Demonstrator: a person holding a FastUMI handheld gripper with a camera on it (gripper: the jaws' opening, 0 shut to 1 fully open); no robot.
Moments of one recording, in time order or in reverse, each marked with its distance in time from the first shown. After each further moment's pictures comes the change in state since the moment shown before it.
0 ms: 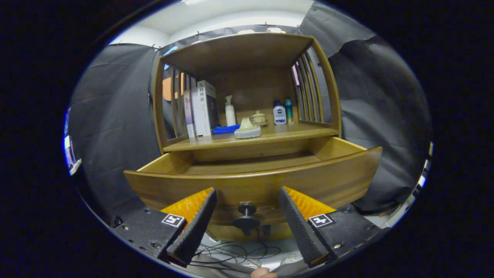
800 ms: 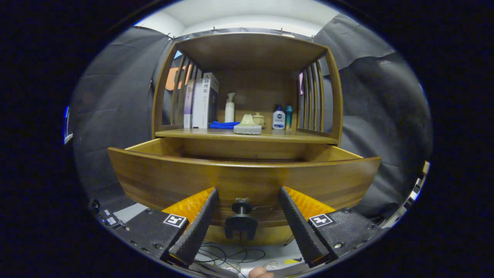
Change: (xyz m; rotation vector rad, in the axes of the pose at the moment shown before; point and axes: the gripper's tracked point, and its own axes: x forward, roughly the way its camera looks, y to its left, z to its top) arm 0.016 -0.007 -0.010 -0.164 -0.058 -0.081
